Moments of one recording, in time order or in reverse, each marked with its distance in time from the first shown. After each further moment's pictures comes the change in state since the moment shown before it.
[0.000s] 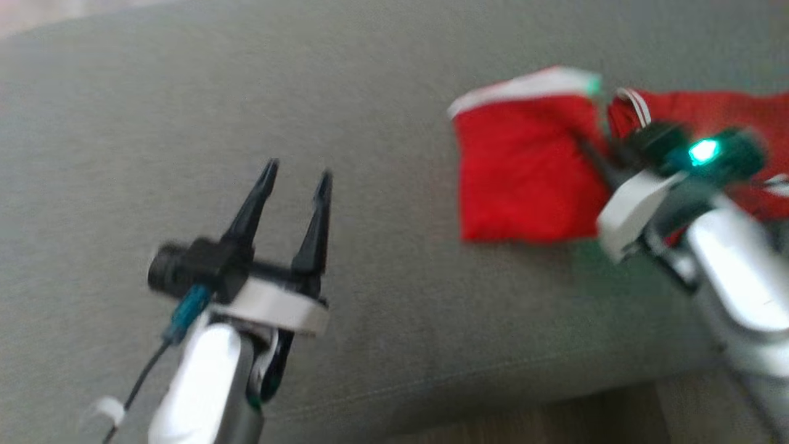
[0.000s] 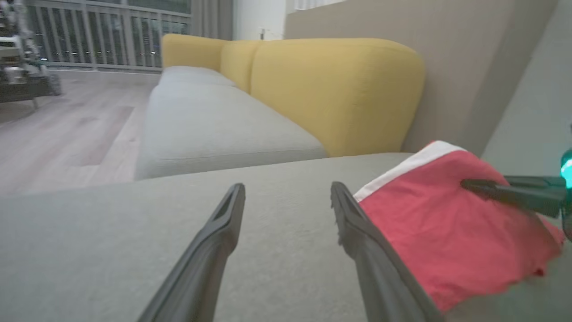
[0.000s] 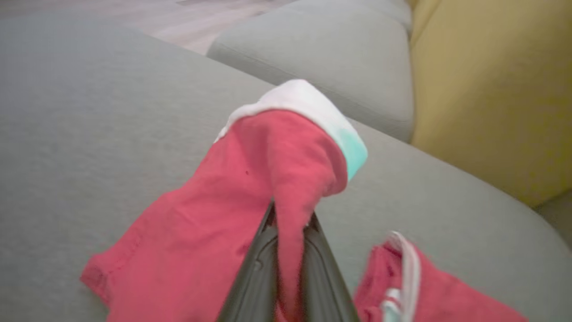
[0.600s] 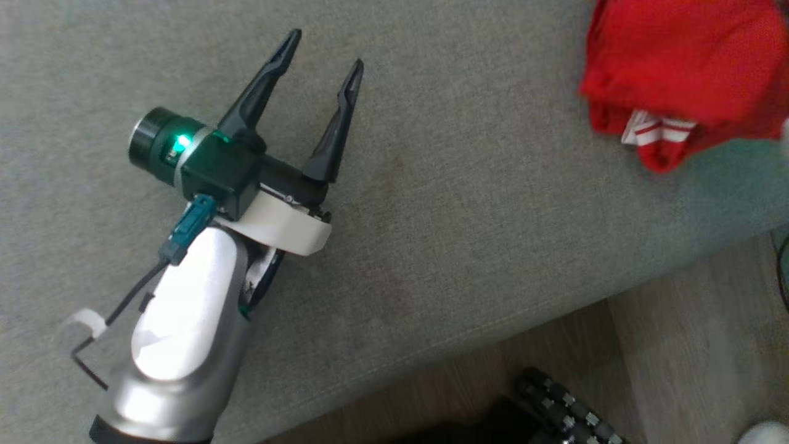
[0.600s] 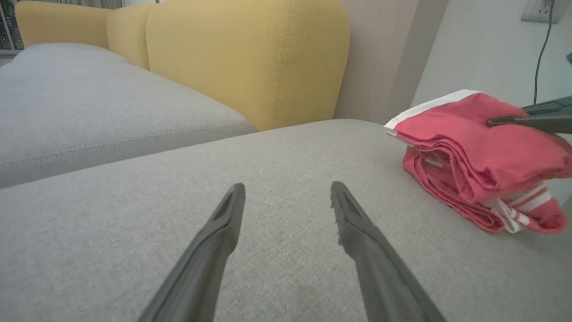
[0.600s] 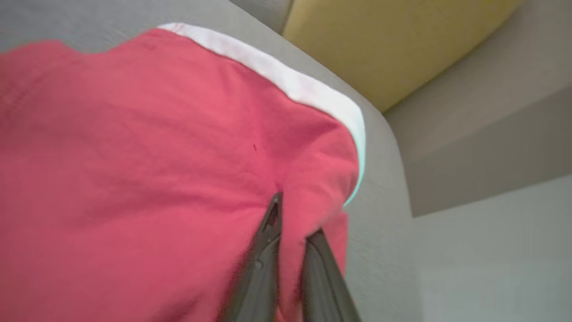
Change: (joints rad) left arm -0.318 0.045 -0.065 0.020 0.117 -0.107 -0.003; right arm -0.052 -0.283 -0.245 -0.223 -0.016 0.000 0.096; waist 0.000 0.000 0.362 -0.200
